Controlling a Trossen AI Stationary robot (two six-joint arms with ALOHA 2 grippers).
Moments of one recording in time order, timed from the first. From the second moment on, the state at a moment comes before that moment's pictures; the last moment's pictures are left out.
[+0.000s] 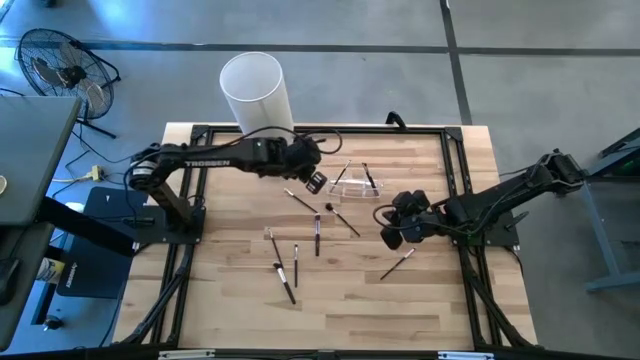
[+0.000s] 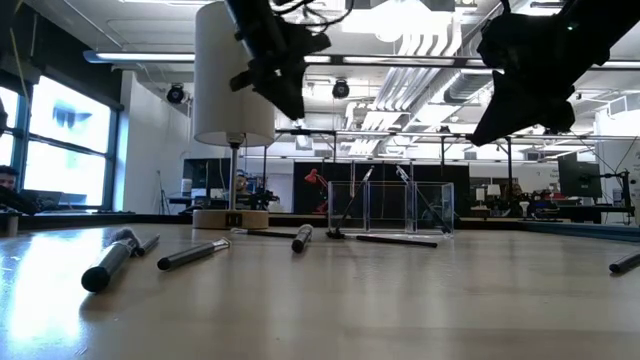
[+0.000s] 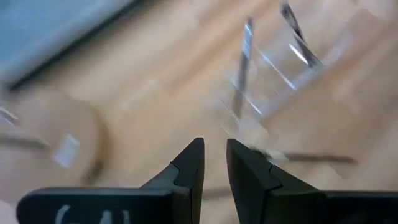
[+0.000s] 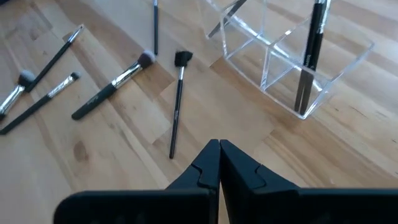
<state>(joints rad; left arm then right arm) 0.18 1.65 1.47 -0.80 -0.30 -0.57 0.31 1.13 0.64 -0.45 0.56 0.94</state>
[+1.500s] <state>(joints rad) 0.10 2.03 1.41 -0.63 0.03 -1.13 0.31 1.13 0.64 -0.46 0.43 0.90</state>
